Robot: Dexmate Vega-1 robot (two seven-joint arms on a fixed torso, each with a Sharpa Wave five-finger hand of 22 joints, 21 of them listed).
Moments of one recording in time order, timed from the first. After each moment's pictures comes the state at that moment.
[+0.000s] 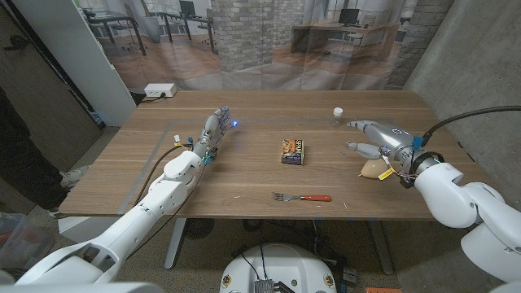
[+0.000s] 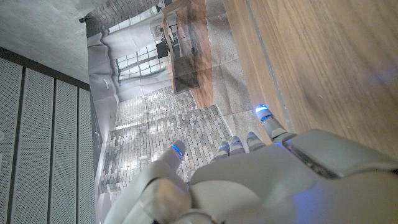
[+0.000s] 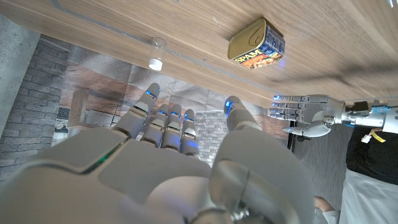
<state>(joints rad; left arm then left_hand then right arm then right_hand) 0.83 0.51 0.42 -1.30 -0.65 -0.27 -0.11 0.02 0.07 0.56 0.19 0.28 -0.17 0.02 0.18 0.17 -0.17 -0.03 0.20 0.18 -0.17 0.01 0.19 0.18 -0.17 -0.03 0.79 0.18 -1.71 -0.94 0.12 -2.52 -0.67 -0.47 0.09 0.54 0.07 0.46 -0.17 0.19 0.25 0.02 0.19 0.19 0.25 0.02 0.19 0.19 0.17 -0.02 0.18 0.17 0.37 0.00 0.20 0.17</state>
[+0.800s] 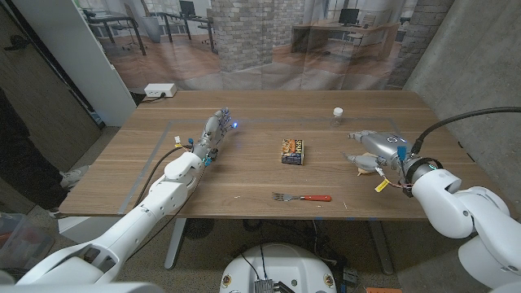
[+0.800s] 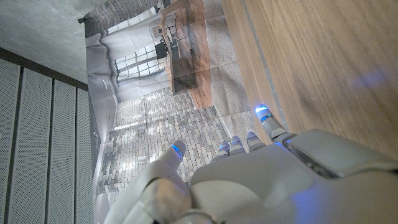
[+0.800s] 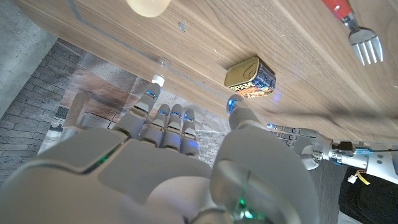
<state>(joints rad) 0.84 0.51 0.42 -1.29 -0.65 -0.27 -0.11 0.02 0.07 0.56 0.19 0.28 -0.17 0.02 0.18 0.17 -0.17 -0.03 0.20 0.18 -0.17 0.01 0.19 0.18 -0.17 -0.03 0.78 0.18 -1.74 -0.96 0.05 -2.59 -0.91 -0.56 0.26 0.56 0.07 0.46 -0.17 0.19 0.25 0.02 0.19 0.19 0.25 0.01 0.19 0.19 0.18 -0.03 0.18 0.17 0.37 -0.01 0.20 0.17</state>
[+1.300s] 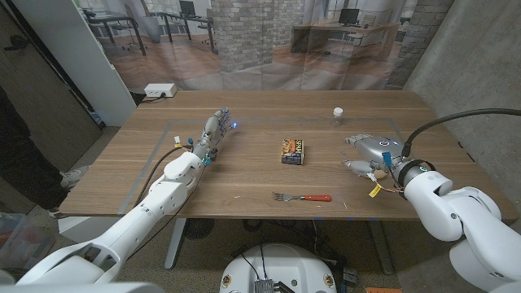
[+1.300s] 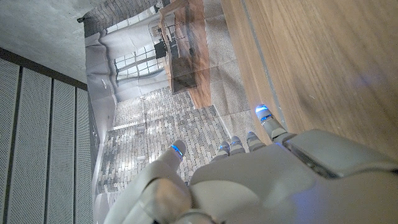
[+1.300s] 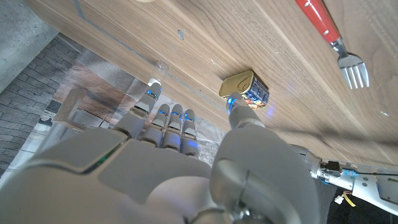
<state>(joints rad) 0.83 0.50 0.42 -1.27 -0.65 -0.28 -0.12 0.02 0.07 0.56 0.19 0.28 -0.17 0.02 0.18 0.17 -0.17 -0.03 0.20 0.18 -0.17 0.01 0.19 0.18 -0.17 -0.03 0.78 0.18 -1.70 -0.98 -0.03 -2.59 -1.05 -0.58 0.36 0.59 0.04 0.47 -0.18 0.20 0.25 0.02 0.19 0.19 0.25 0.00 0.19 0.19 0.18 -0.03 0.18 0.17 0.38 -0.01 0.20 0.17</state>
